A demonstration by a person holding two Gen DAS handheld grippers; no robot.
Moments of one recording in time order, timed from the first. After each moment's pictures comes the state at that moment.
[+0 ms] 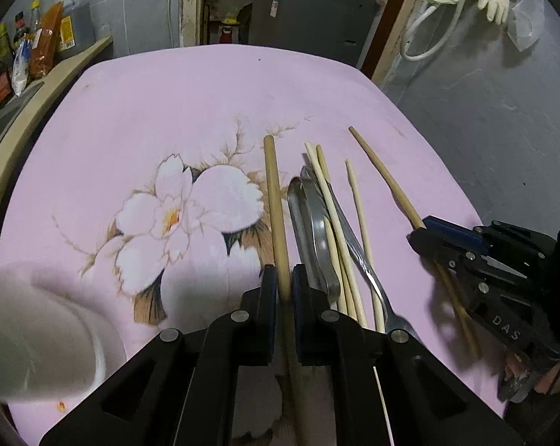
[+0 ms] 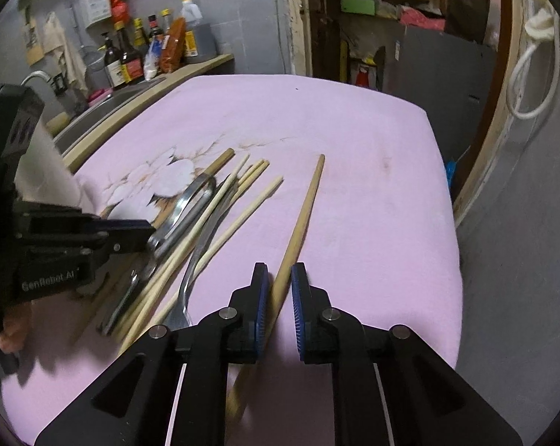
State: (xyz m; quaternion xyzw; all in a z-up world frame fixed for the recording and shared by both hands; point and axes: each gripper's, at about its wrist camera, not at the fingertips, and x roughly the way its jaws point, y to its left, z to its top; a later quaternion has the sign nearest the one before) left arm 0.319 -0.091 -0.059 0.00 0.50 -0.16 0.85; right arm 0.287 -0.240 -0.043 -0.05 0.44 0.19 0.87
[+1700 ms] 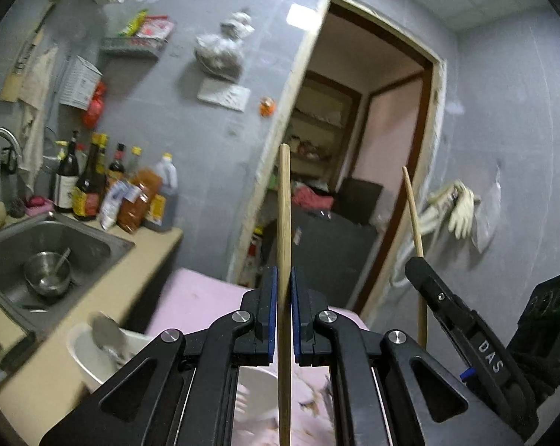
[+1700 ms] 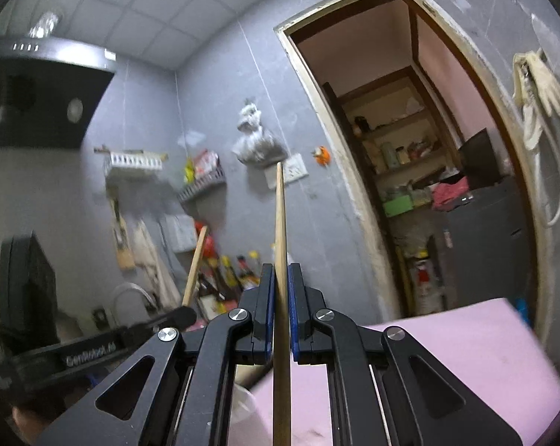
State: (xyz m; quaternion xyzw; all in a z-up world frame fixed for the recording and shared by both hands) left arm 0.192 0.076 0.115 -0.14 0.09 -0.11 0.98; right arm 0.203 -0.141 0.095 0.17 0.00 0.28 0.94
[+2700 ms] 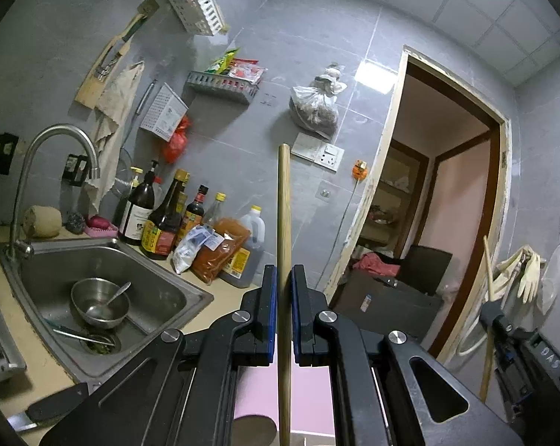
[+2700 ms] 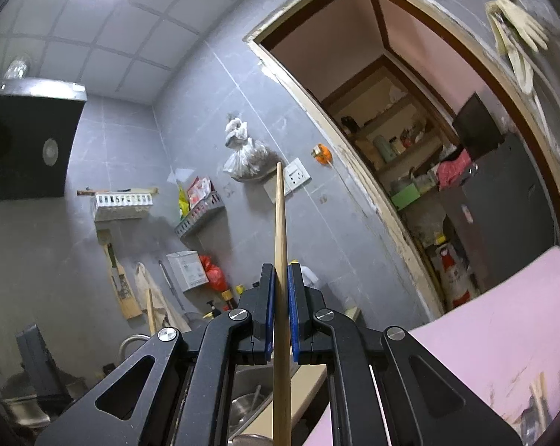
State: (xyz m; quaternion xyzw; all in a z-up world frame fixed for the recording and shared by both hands) left arm 0.221 0.191 0.077 -0.20 -0.01 0.02 0.98; right arm 0.253 -0.085 0.072 0.27 -0.02 0.27 0.92
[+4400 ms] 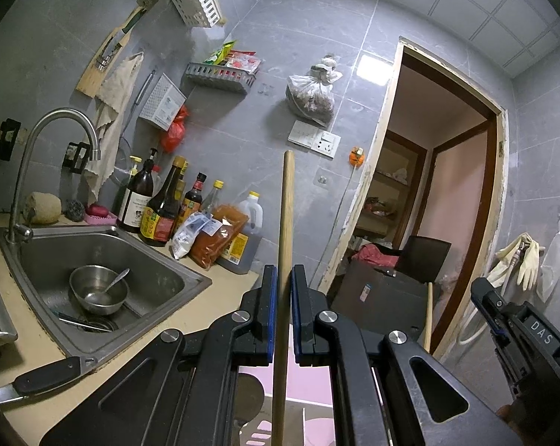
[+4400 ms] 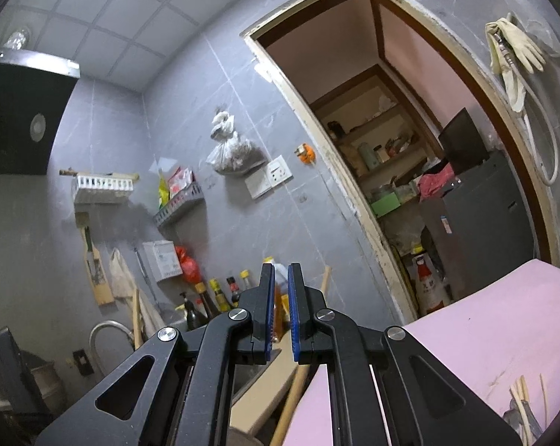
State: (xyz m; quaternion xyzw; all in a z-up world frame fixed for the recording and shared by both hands) left arm 0.221 0.172 0.055 -0.19 0.00 0.01 0.98; right arm 0.245 -0.064 0.066 0.22 -0.02 0.23 0.95
